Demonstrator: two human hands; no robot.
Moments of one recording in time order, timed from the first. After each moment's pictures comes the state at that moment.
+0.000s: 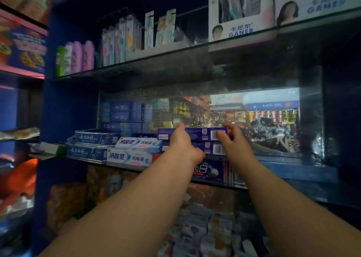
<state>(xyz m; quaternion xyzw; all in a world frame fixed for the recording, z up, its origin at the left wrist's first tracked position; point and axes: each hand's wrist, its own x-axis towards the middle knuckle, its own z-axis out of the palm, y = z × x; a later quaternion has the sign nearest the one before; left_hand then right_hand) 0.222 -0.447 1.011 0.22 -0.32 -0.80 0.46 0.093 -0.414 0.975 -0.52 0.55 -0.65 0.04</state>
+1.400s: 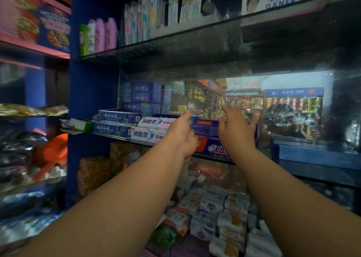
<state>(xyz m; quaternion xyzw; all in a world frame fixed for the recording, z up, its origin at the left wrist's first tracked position) 0.294 -0.458 0.980 0.22 -0.46 -0.71 0.49 0.161 -0.440 0.967 -0.53 0.68 -0.41 -0.29</state>
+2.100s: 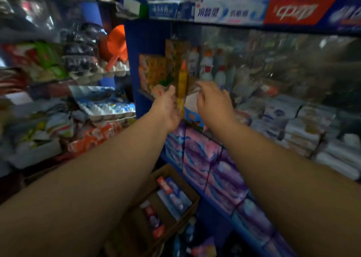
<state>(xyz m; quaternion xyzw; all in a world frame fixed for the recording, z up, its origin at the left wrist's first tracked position) 0.462 -0.498 0.754 0.41 -0.31 -0.67 0.54 0.340 -0.505 0.741 -0.73 0.58 -0.34 -0.08</state>
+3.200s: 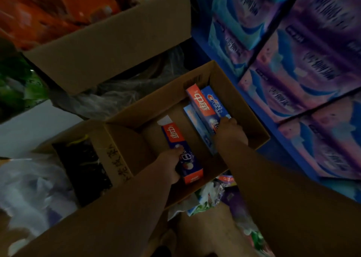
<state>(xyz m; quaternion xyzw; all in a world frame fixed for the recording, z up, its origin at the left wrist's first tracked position) 0.548 -0.520 0.220 0.68 0.12 -0.68 0.27 0.410 -0.589 0.235 -0.62 0.73 0.15 0.25</state>
